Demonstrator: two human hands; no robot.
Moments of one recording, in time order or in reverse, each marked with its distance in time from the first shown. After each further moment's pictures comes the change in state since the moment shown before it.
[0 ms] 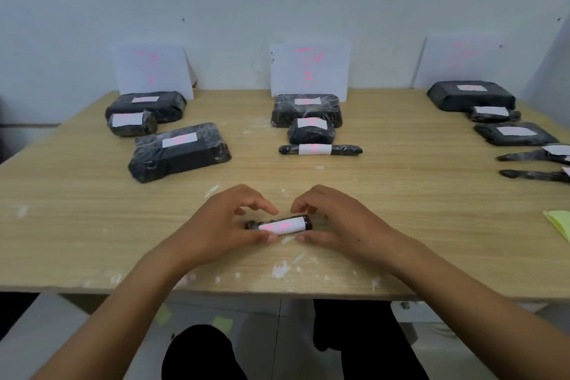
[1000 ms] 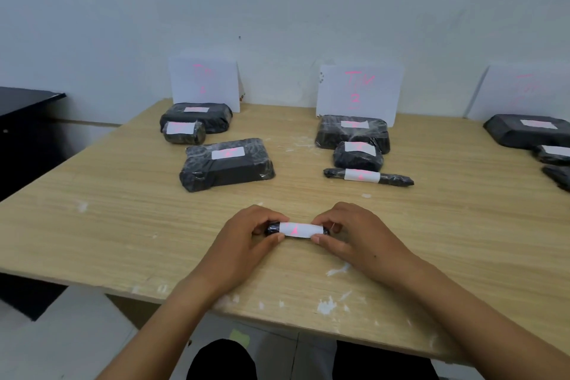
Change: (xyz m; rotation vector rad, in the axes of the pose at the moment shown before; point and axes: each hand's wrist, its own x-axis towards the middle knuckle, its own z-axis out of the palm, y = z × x) left_hand -0.011 -0.047 -0.004 0.017 0.275 0.013; right_hand 0.049 -0.008 0.018 0.011 0.034 0.005
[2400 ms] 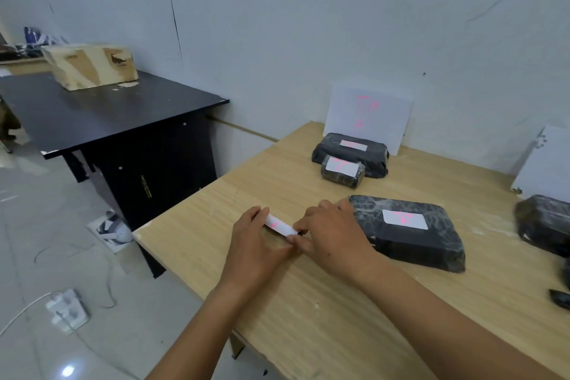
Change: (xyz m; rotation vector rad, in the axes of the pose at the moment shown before) left_hand -0.018 -0.146 -0.155 0.219 0.521 -0.613; right_hand 0.231 -0.188 0.124 -0.390 -0.172 -0.417
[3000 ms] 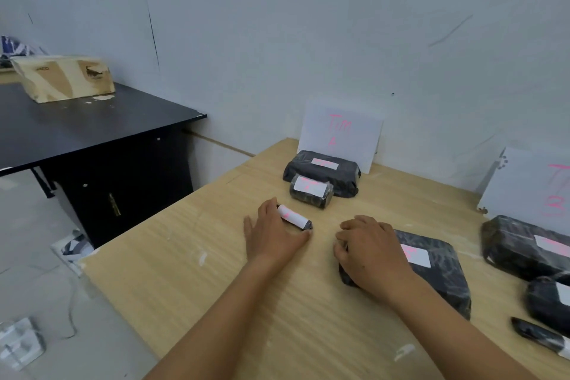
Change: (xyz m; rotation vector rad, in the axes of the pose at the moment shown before) left_hand 0.068 0.056 0.077 0.114 -0.022 -0.040; right_hand -0.034 0.095 -0.011 -0.019 -0.020 0.278
